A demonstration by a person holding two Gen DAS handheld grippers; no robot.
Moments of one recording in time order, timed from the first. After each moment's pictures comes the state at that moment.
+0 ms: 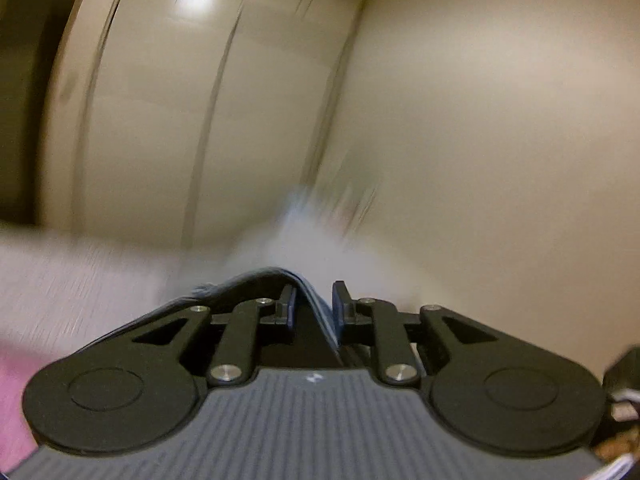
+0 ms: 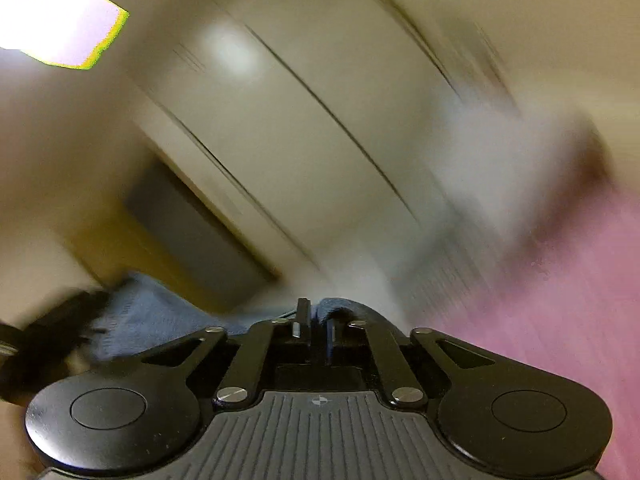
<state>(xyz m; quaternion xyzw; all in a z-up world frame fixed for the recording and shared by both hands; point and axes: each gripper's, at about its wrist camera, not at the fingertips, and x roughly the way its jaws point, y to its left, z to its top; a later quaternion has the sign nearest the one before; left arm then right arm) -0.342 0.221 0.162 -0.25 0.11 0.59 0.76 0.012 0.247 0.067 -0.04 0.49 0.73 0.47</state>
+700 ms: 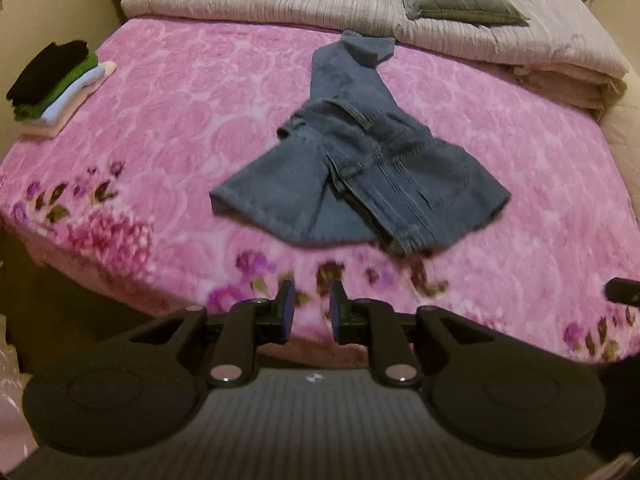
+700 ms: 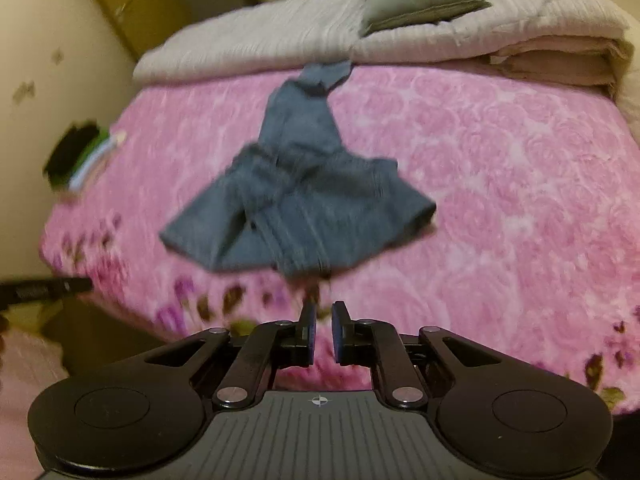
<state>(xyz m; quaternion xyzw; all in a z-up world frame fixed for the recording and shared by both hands) -0.341 -0.123 -0.101 -0.44 0.28 0.70 0.48 -0.075 -0.004 -0.103 -0.38 0.32 0.78 0.38</state>
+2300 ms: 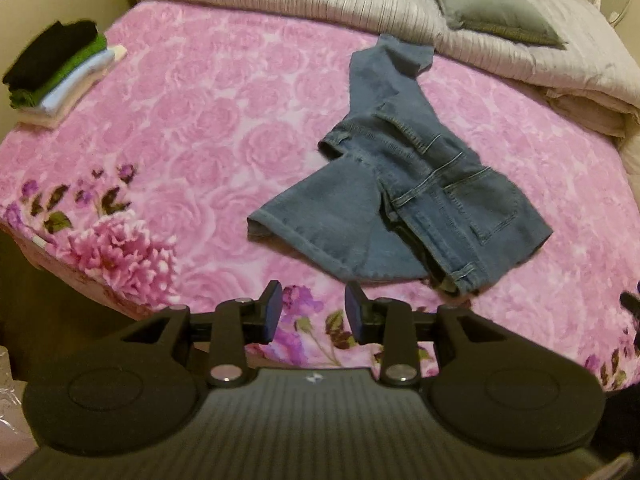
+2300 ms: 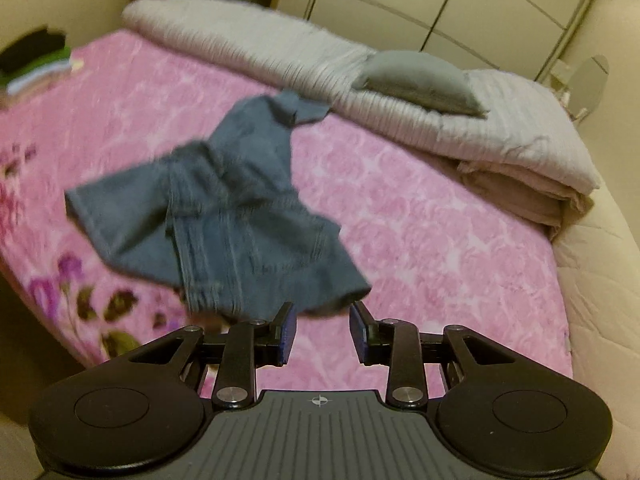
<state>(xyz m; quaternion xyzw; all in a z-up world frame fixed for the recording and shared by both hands) -0.479 -0.060 -0.159 -0.48 0.27 0.69 0.47 -0.151 0.005 -0.159 -0.46 0.09 0.76 0.45</state>
